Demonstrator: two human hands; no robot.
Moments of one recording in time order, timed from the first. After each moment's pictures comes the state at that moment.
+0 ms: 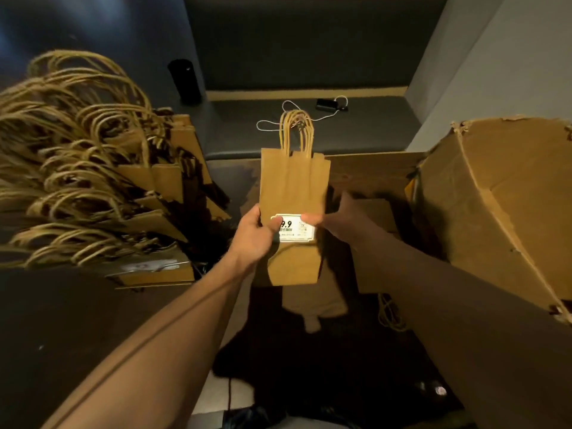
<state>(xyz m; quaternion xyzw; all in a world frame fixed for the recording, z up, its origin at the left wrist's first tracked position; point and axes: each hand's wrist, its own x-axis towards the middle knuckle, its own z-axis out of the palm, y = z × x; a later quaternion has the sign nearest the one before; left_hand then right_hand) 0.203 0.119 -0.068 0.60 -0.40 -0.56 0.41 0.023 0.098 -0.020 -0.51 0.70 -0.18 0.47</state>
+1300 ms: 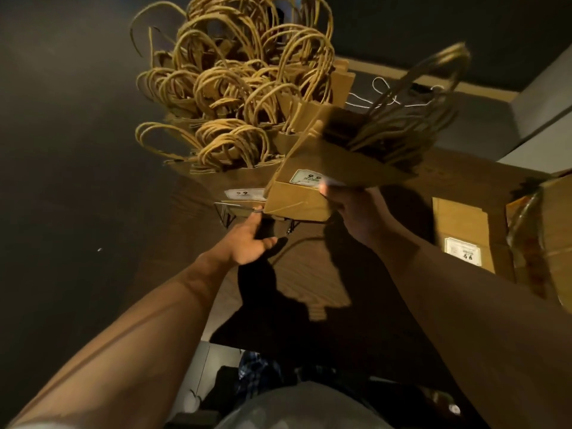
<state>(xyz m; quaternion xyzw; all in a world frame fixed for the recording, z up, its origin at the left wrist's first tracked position) 0.402 0.217 -0.114 0.71 -0.52 -0.47 0.13 0.196 0.128 -0.042 -0.52 0.45 -0.34 0.64</state>
